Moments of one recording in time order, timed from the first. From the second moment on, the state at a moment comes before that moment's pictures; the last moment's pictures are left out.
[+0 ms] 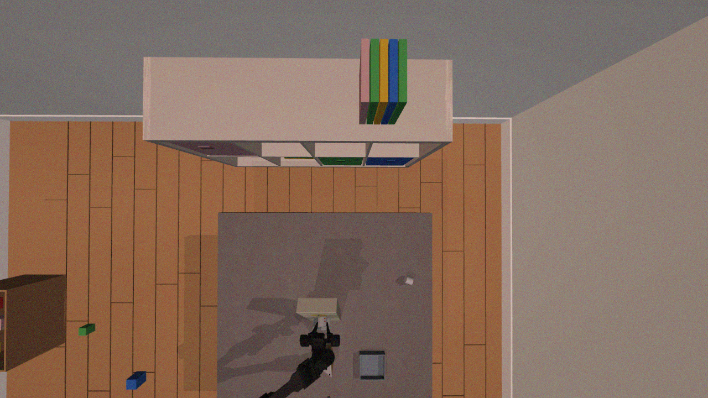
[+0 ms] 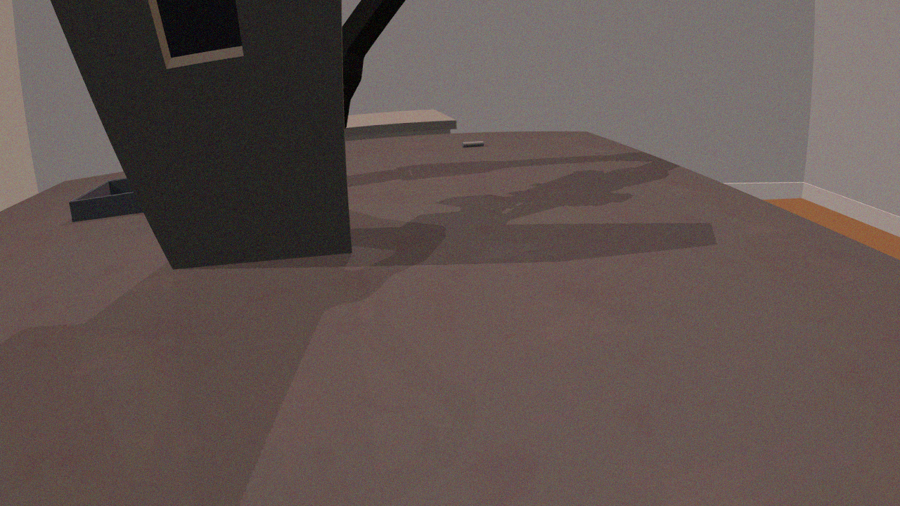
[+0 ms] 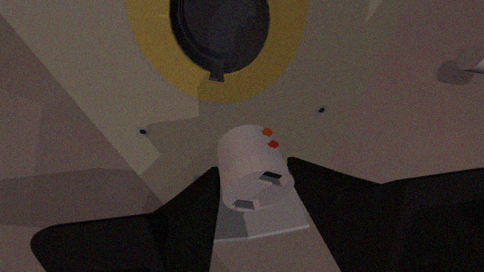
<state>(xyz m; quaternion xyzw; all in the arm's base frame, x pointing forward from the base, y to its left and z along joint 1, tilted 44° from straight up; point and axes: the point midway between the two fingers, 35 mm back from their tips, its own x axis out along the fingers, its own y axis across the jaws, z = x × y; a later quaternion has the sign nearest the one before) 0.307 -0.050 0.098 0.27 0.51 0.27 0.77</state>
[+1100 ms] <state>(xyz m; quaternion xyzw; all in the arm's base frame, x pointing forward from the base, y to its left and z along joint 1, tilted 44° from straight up) 0.297 -0.146 0.124 0.27 0.51 0.27 0.77</state>
